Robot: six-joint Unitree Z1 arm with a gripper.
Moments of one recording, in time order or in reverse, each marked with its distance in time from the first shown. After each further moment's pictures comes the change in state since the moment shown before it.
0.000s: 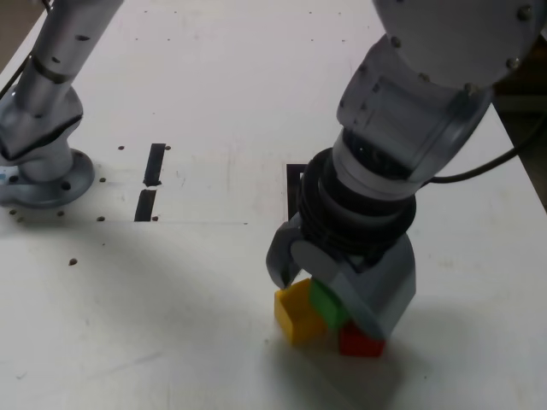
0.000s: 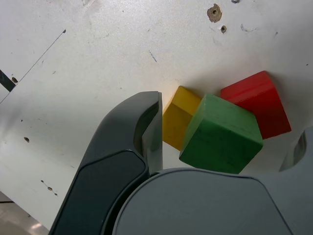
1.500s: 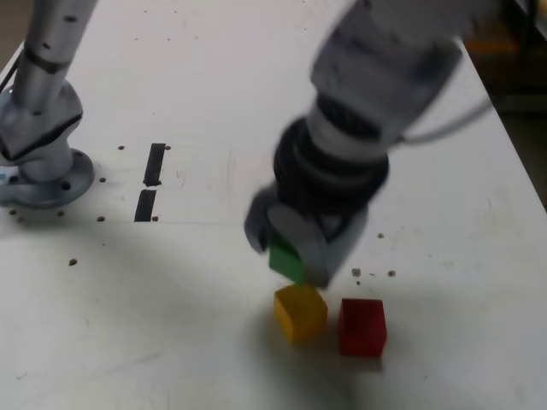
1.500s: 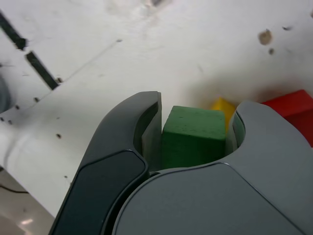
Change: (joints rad) arm 0.035 -0.132 0.153 0.006 0.019 -0.031
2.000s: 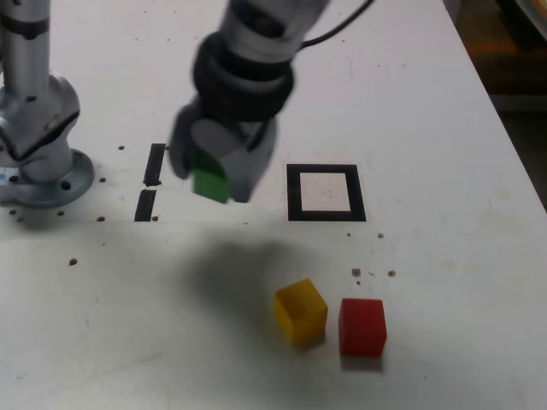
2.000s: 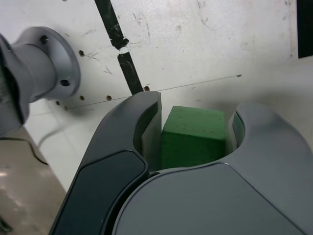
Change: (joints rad) arm 0.138 -0.263 0.454 -0.114 -0.038 -0.104
